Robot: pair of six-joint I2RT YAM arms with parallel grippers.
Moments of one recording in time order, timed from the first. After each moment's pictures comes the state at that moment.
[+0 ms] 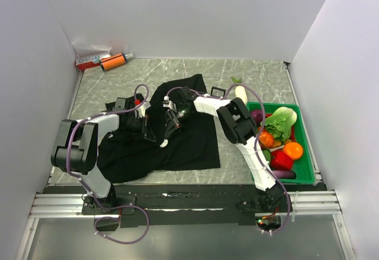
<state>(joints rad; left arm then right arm) -0.15 1.67 0.84 -0.34 0.71 -0.15 0.62 2.46 1.82 -0.60 -1.09 0.27</state>
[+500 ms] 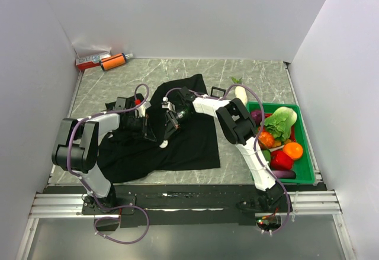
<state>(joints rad) -0.15 1.68 0.85 -0.34 0.71 -0.15 0.63 2.46 1.82 -0.61 -1.09 0.27</state>
